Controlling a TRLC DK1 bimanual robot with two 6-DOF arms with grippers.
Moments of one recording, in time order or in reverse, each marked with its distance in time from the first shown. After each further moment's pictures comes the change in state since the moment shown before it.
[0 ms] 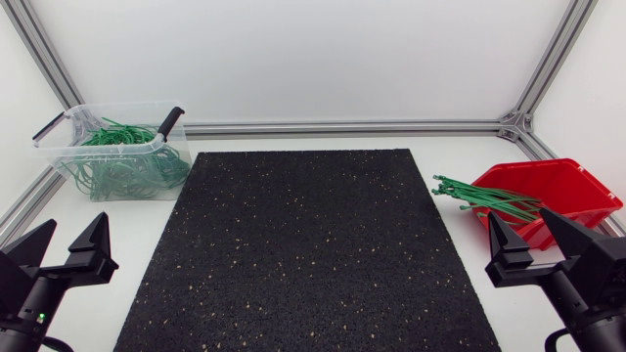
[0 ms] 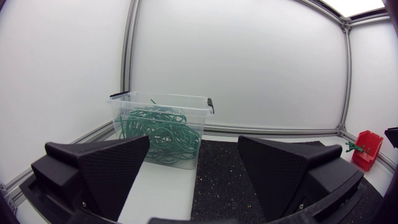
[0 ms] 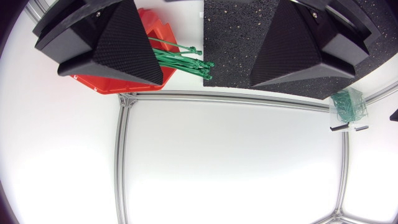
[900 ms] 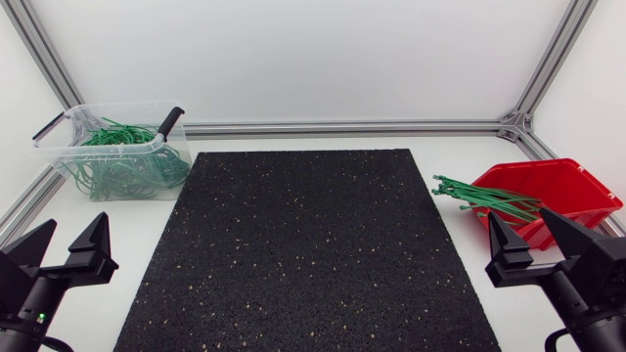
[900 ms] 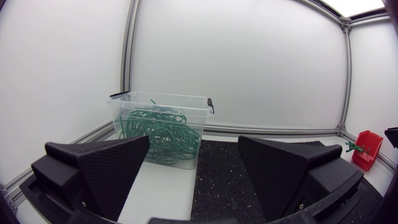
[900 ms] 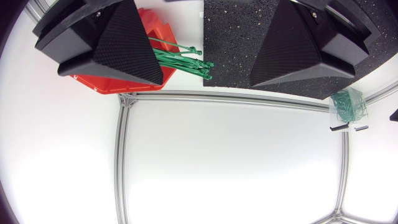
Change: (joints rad) left arm 0.000 0.000 0.000 0.000 0.000 0.000; right arm 0.001 0.000 0.000 0.000 0.000 0.000
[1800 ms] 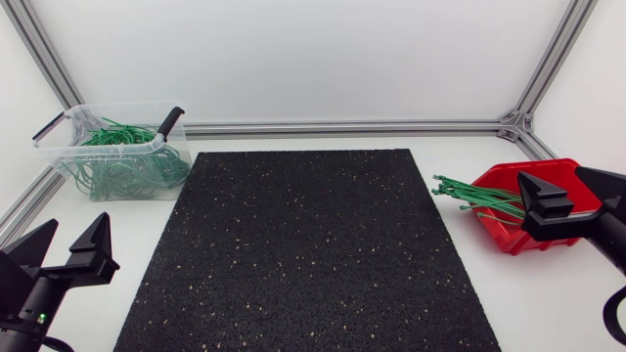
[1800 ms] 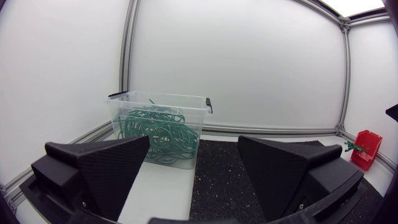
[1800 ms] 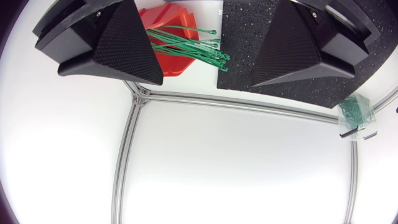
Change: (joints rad) left arm -0.006 0.000 0.000 0.000 0.003 0.000; right arm -0.078 0.372 0.389 -0.179 -0.019 -0.104
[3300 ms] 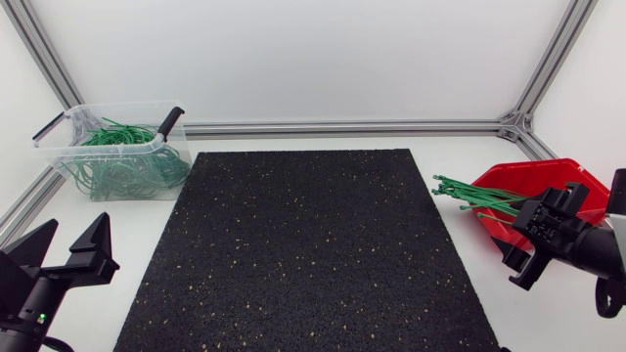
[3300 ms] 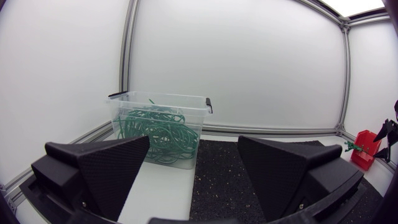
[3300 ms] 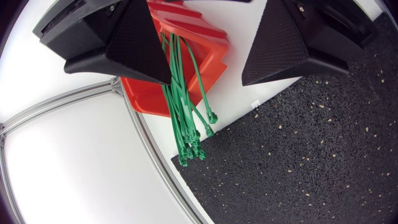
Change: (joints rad) left arm 0.000 0.000 0.000 0.000 0.000 0.000; right arm -0.267 0.620 -0.021 0.122 -0.249 -1.109
